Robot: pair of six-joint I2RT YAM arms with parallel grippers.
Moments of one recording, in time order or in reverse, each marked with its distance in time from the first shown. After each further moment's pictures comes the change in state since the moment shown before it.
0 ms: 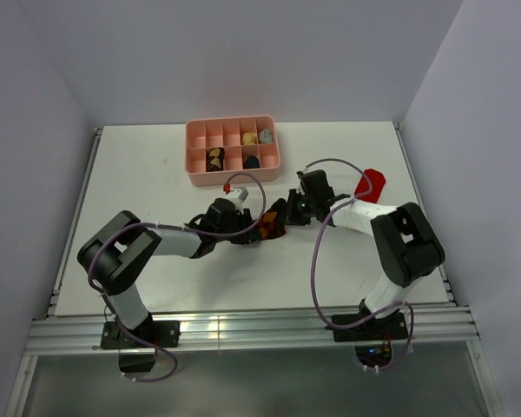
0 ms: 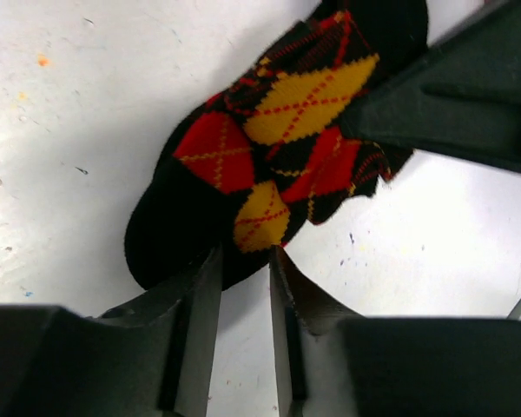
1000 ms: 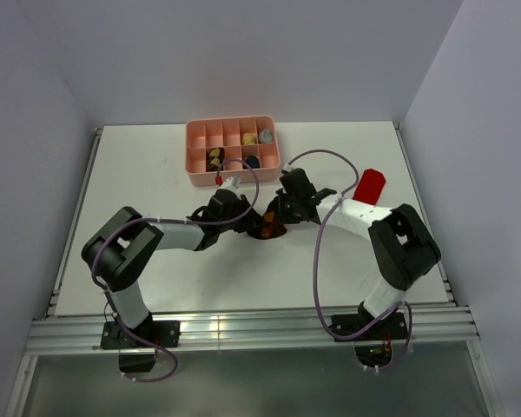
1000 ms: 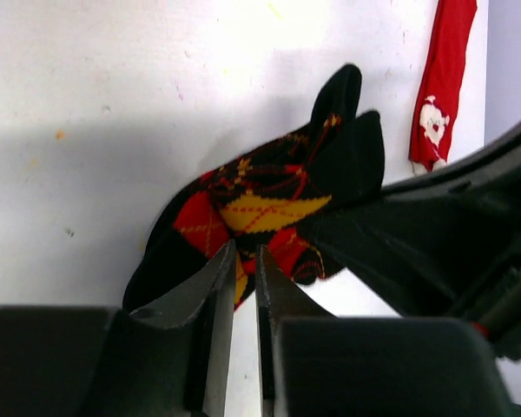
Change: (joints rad) left arm 0.020 0.026 0.083 0.019 -0.068 -0.276; right arm 0.160 -0.006 0.139 -0.218 0.338 -0.116
